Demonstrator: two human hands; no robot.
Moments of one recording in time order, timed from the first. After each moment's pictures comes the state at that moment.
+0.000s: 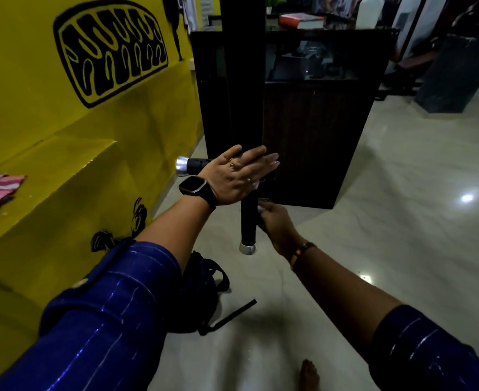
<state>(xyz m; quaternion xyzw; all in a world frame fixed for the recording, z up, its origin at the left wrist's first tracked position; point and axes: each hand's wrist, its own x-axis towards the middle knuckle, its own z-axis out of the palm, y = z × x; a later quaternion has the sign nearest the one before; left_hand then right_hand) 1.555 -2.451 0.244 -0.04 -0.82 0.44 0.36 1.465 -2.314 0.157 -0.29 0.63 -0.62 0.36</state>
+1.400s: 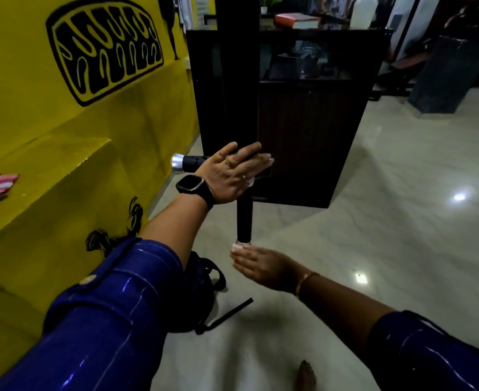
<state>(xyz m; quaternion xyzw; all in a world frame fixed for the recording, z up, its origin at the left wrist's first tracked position) 1.553 -2.455 0.238 -0.06 -0.81 0.40 0.41 1.463 -2.261 0.085 -0.84 0.45 0.03 -0.31</state>
